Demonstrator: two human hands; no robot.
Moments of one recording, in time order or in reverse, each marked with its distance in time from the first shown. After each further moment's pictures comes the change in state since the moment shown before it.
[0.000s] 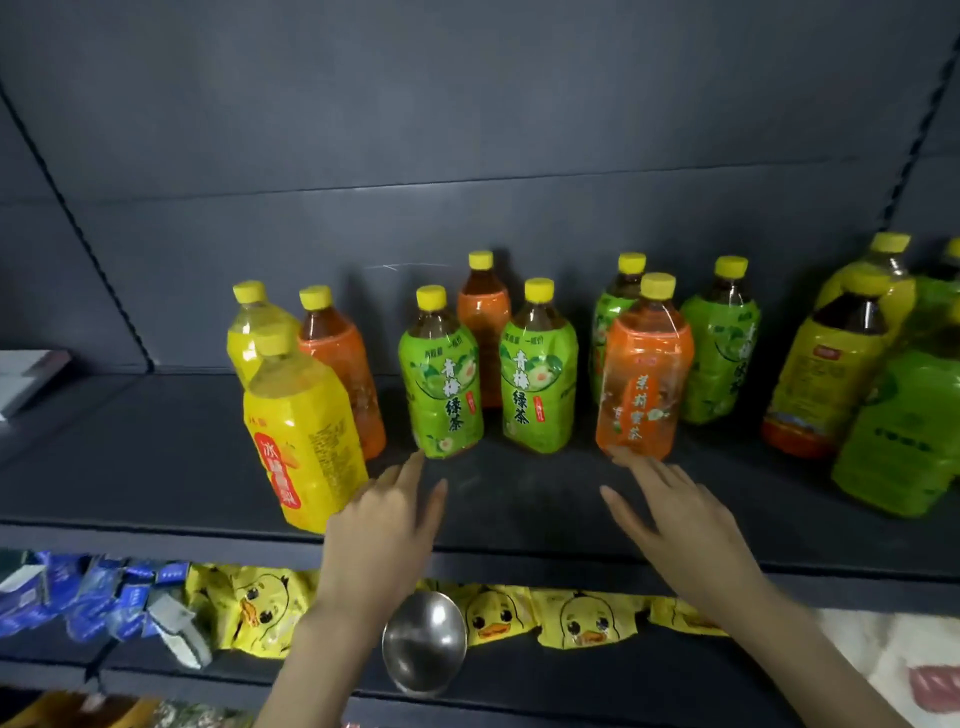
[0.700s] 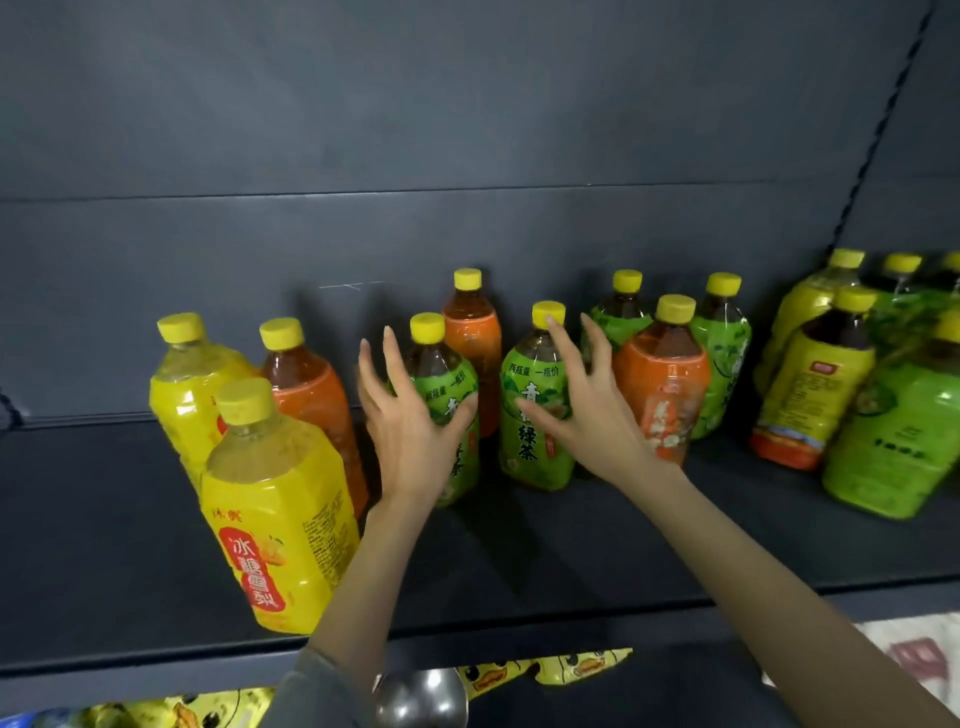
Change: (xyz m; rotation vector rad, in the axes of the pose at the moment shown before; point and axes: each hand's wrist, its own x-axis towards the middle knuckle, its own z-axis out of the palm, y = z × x) left_hand 0.149 -0.014 0.075 -0.658 0.218 -0.125; right_hand 0.153 -0.039 0.037 0.167 0.168 0.031
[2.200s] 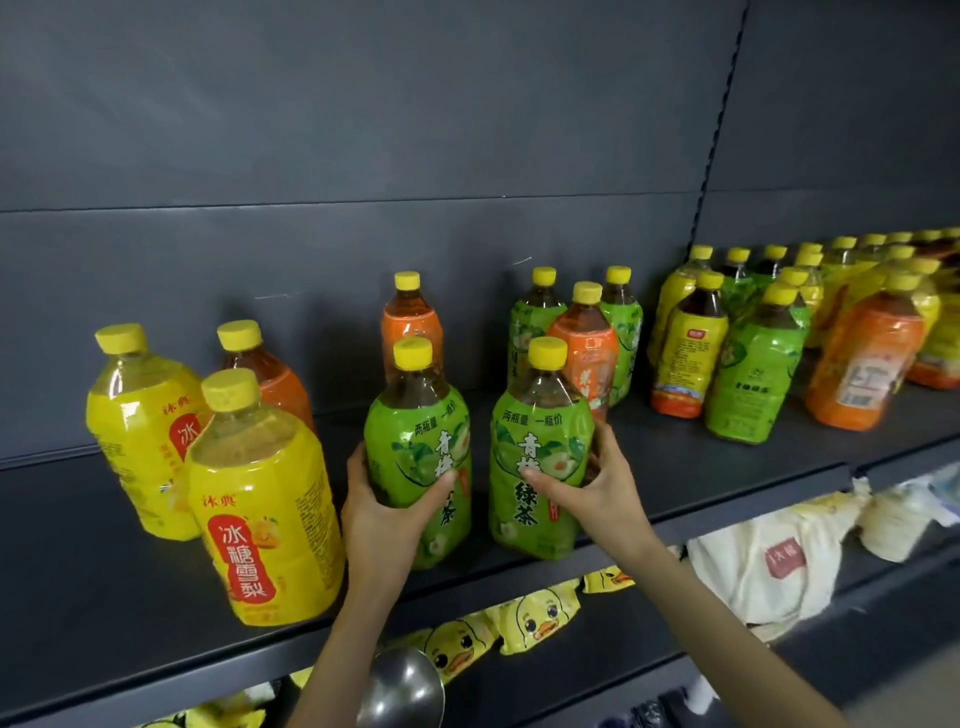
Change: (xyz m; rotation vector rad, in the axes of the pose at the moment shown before) left_hand -0.085 -0.020 -0.040 -0.590 -0.246 -0.296; right_hand -0.126 -0.037 -0.016 0.687 0.213 0.475
